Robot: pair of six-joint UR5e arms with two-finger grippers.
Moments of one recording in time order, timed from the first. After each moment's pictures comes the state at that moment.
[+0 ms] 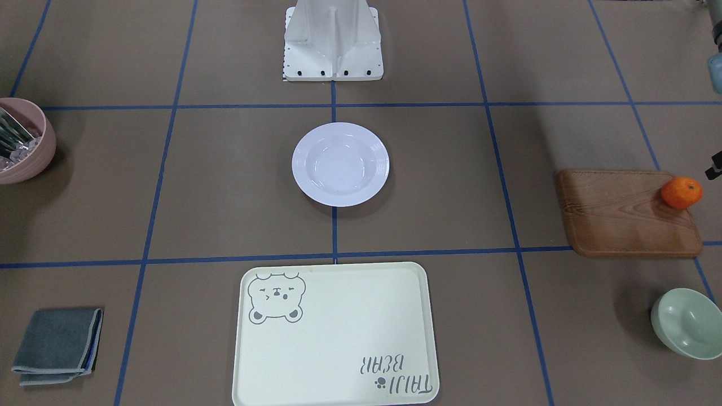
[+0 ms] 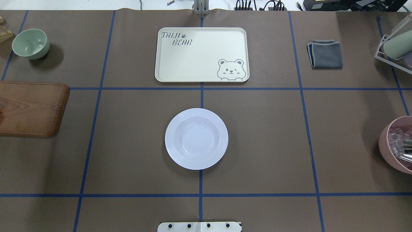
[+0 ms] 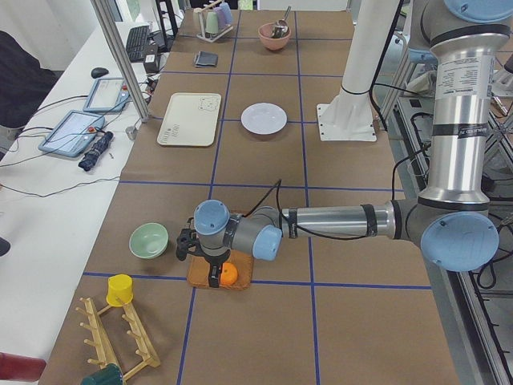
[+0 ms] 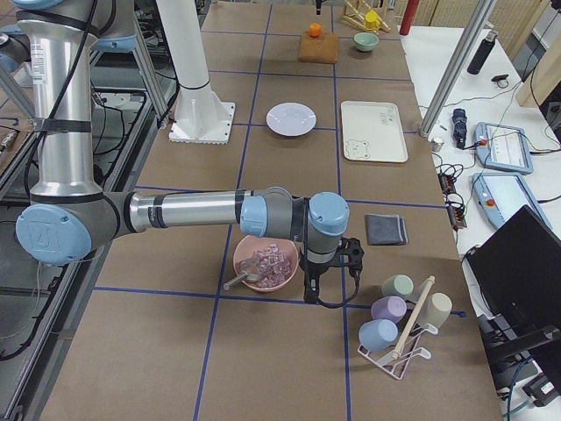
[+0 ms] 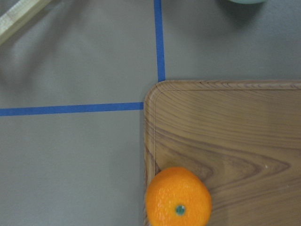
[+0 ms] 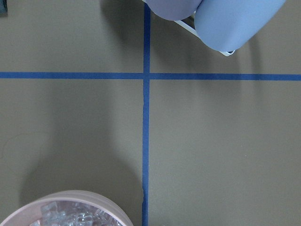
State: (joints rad) left arm -1.40 -1.56 -1.44 -2.02 -2.34 -0.32; right arm 1.58 -1.60 1.69 -1.72 2.31 -0.04
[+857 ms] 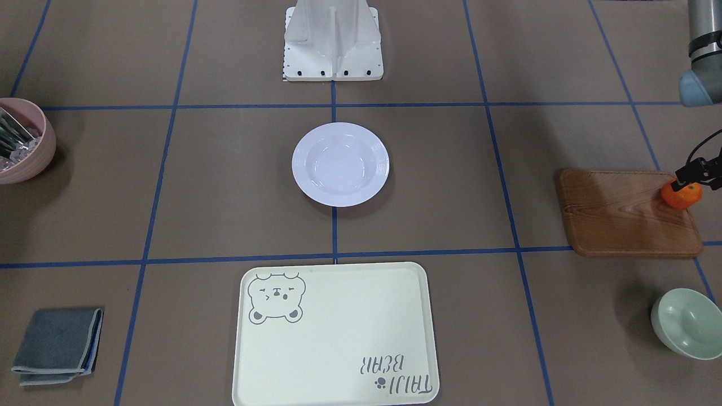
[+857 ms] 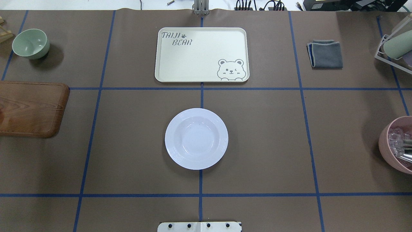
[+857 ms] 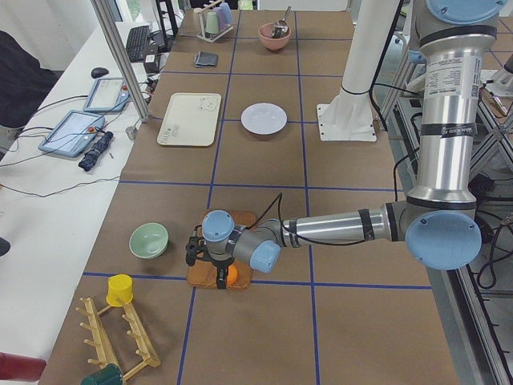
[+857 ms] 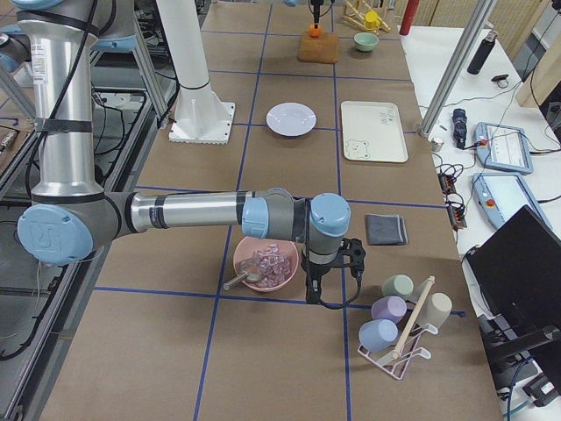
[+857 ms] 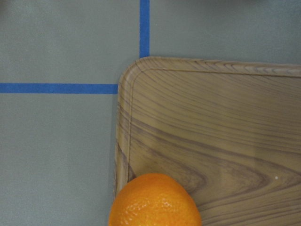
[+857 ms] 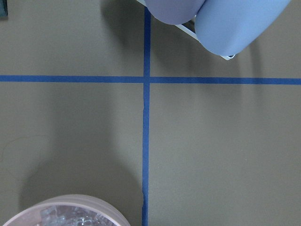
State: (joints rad) left arm -1.29 -1.57 -1.35 -2.14 -2.30 -0.43; right arm 1.58 -1.59 1.69 -1.71 2.31 -0.04
